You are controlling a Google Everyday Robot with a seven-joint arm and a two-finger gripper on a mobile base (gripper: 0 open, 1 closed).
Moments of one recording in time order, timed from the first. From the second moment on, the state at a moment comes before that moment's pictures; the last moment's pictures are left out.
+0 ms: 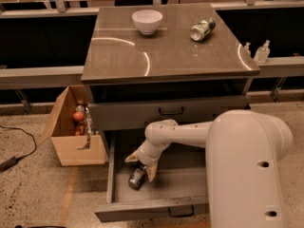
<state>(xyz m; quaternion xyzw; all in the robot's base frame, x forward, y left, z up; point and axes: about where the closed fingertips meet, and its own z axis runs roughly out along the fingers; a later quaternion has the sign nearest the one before) 0.575 0.052 0.399 -0.94 0.28 0.08 0.18</state>
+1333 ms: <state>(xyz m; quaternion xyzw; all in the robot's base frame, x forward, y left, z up) 0.546 0.053 0.416 -0.93 0.27 0.15 0.22</state>
